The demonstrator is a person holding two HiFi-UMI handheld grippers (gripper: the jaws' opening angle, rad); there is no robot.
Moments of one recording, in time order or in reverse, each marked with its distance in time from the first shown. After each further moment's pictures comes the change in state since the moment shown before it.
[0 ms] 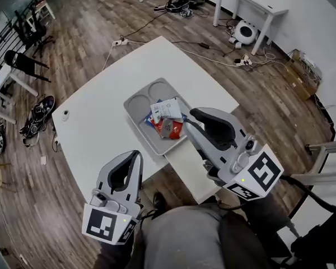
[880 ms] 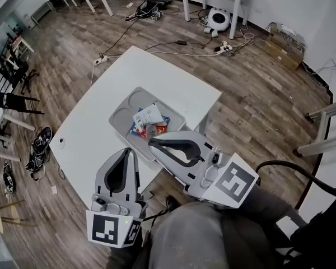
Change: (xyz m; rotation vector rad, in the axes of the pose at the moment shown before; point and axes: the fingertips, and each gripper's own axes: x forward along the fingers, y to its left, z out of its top) left arm 0.032 -0.031 0.036 0.075 -0.059 -0.076; right arm -0.008 0.037 -0.007 0.012 -0.015 -0.011
